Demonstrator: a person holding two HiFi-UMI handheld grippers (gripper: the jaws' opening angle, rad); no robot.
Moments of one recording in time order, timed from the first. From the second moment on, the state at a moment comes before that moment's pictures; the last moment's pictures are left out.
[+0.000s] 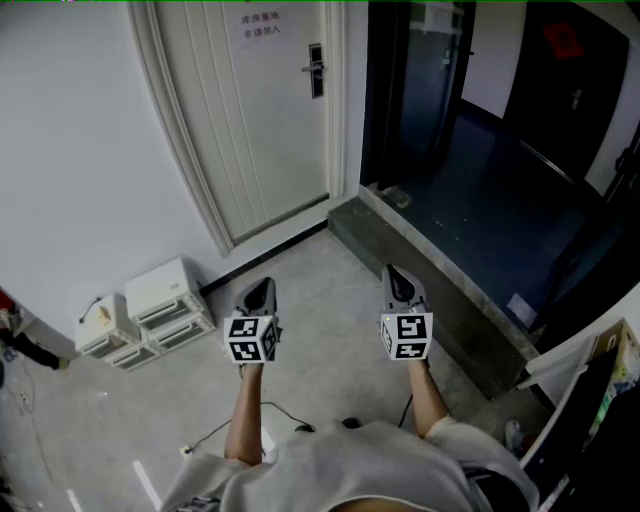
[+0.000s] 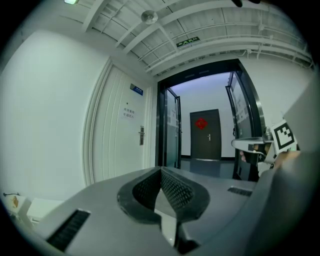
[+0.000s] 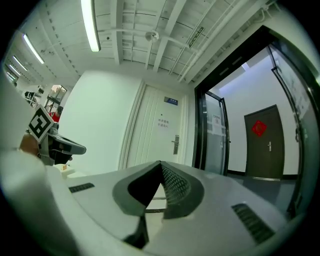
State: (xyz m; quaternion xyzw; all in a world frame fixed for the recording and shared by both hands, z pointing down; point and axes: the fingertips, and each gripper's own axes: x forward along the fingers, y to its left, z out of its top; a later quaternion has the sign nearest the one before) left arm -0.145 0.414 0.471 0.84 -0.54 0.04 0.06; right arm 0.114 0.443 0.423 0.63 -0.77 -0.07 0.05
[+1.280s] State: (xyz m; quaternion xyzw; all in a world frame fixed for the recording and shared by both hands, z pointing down) left arm -0.077 0.372 0.483 0.82 -0.56 0.05 0.05; right arm 0.174 0.391 0.439 0.59 -0.80 -0.07 0.04
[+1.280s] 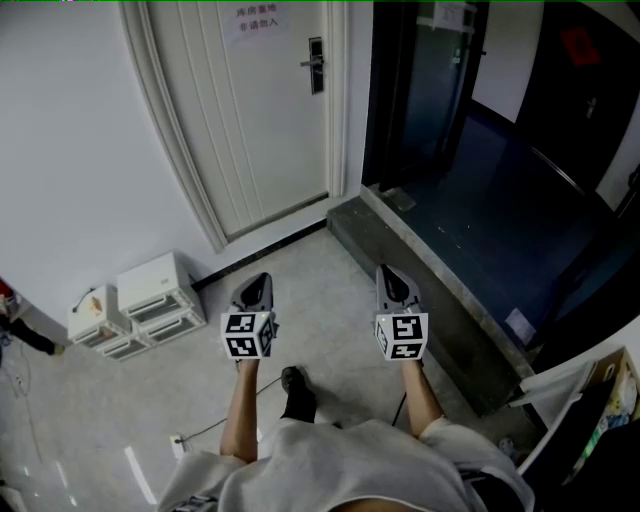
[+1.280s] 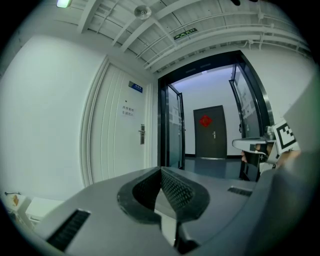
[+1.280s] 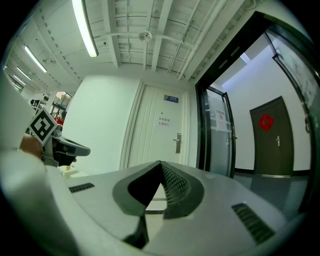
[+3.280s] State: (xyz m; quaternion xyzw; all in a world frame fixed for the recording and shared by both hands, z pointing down) left arm -0.183 -0.099 0.514 0.87 -0.49 0.05 0.07; right arm 0.042 -0.047 0.468 0.63 -0.77 -0.06 0.09
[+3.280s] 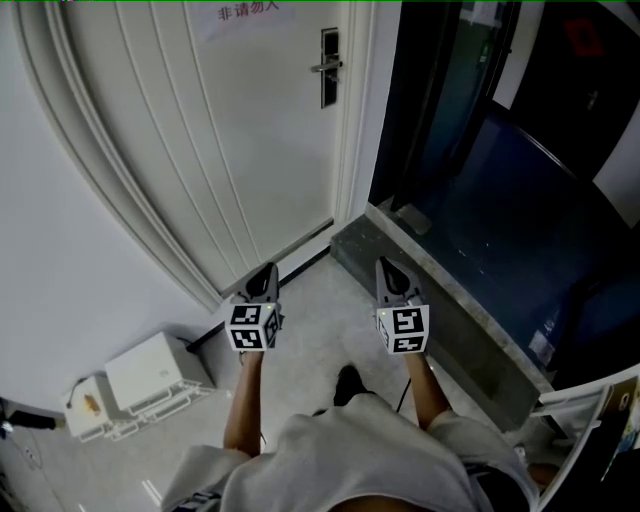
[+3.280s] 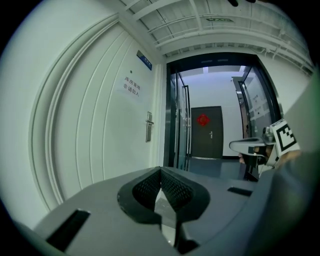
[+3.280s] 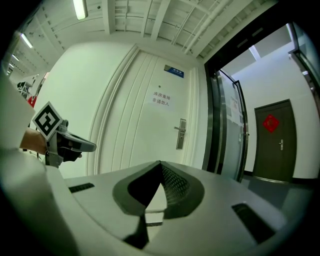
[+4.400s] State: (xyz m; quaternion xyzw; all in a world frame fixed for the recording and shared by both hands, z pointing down) left arm -0.076 -0.479 0.488 0.86 -0.51 0.06 0.06; right arm 0.124 -0.441 0.451 0.59 -0.80 -0.05 0.07
